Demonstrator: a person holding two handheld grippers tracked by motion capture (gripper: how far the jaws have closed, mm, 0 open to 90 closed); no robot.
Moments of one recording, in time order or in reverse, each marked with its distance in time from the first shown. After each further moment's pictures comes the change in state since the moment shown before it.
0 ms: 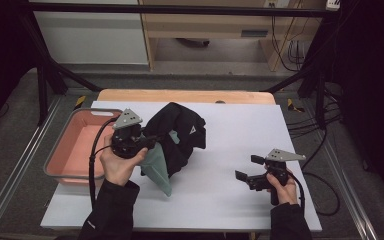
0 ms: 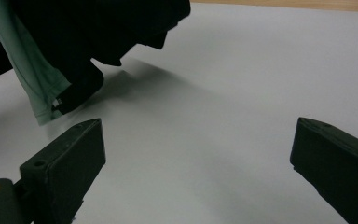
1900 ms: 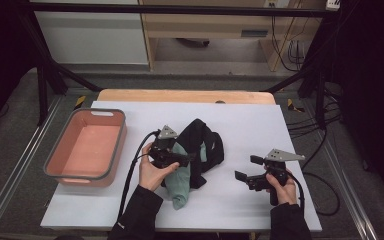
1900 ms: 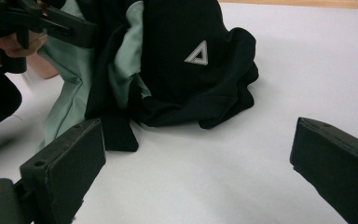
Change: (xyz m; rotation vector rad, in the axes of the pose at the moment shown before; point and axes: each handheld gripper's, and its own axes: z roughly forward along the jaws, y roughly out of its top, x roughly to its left) left arm -0.011 -0.049 0.096 0.159 -0.068 -0.037; right arm 0.000 -0.001 0.001 0.000 0.002 0.004
